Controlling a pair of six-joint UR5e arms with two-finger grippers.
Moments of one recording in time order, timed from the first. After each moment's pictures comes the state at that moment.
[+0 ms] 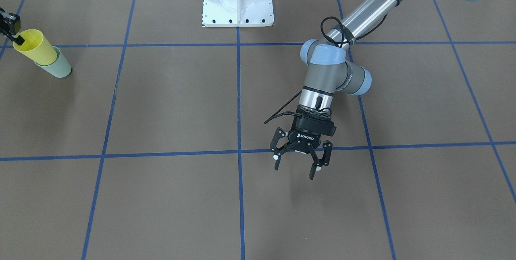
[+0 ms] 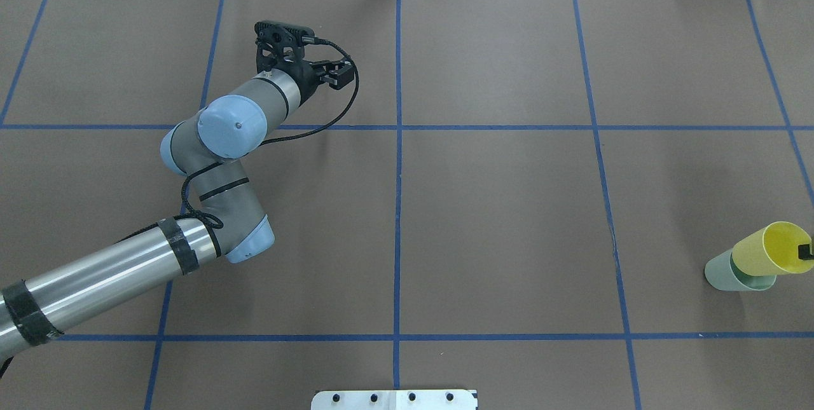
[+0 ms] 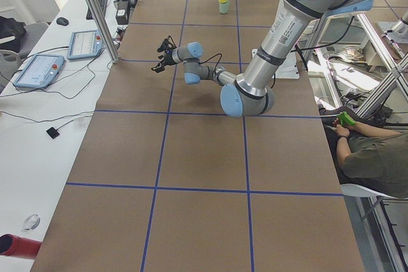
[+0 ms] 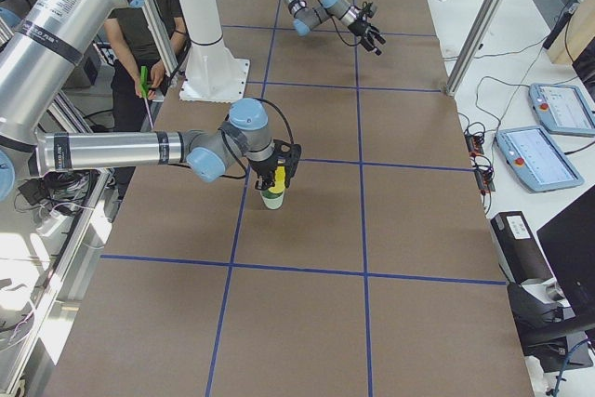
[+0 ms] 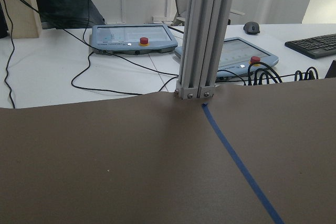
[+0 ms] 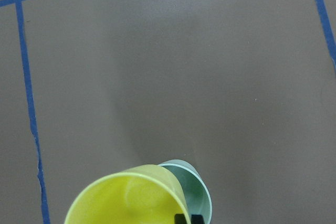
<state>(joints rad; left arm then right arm) -0.62 -2.27 -1.15 -2.67 -1.24 -0.92 0.97 -2.12 2.12 -0.91 2.16 1.07</state>
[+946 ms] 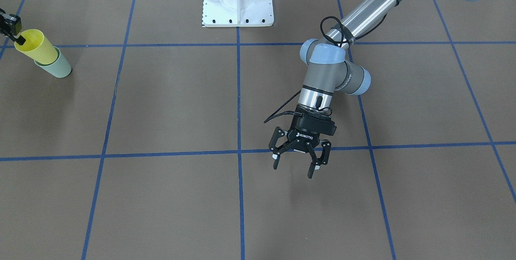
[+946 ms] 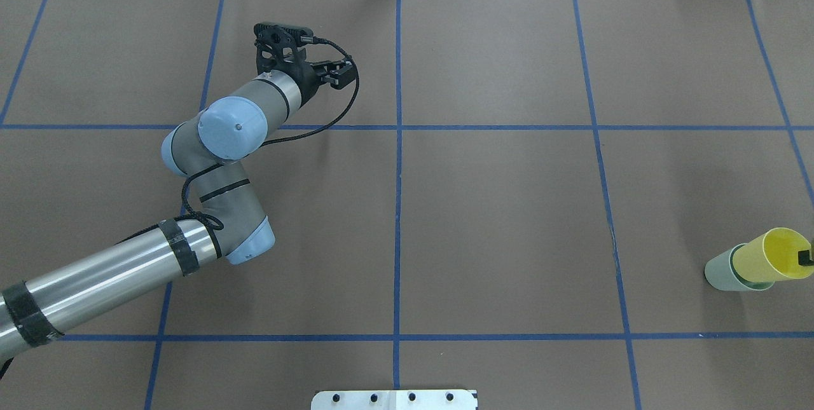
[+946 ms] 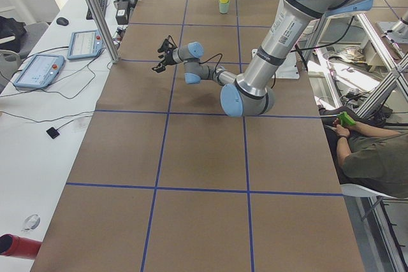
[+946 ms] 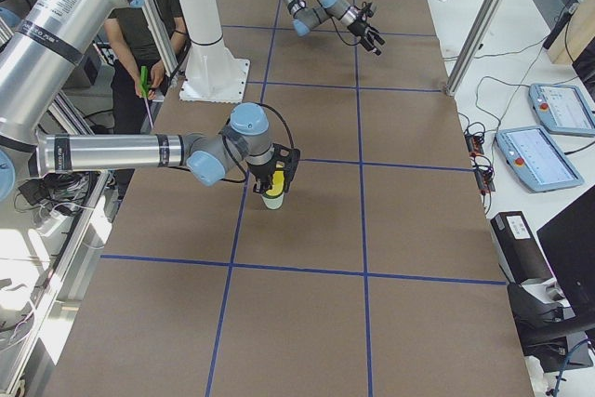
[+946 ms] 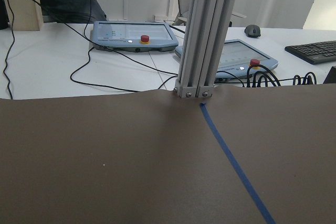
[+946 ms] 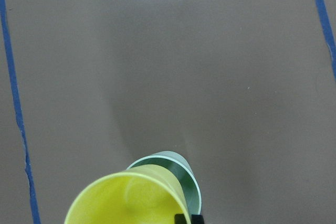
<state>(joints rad) -0.62 -2.27 -1.15 -2.68 -1.24 -0.95 0.97 -2.11 2.09 -0.91 2.19 1.07</state>
